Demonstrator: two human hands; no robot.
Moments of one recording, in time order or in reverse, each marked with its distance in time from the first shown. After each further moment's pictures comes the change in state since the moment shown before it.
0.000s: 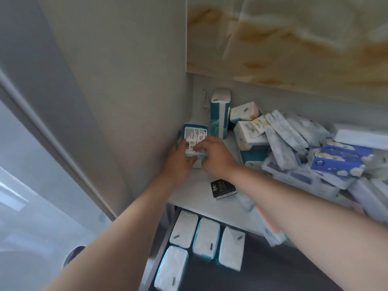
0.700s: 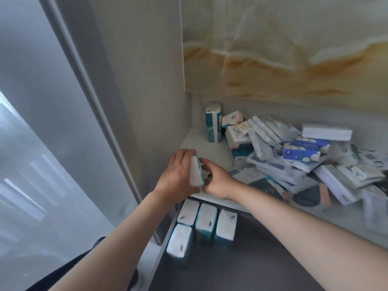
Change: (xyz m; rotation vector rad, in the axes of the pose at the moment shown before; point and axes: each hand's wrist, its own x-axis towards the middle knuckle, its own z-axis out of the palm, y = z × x) left_hand -0.132 0.060 -0.053 0.362 0.071 0.425; right_hand -0.125 -0.060 -0.031 0.457 -0.176 0.169
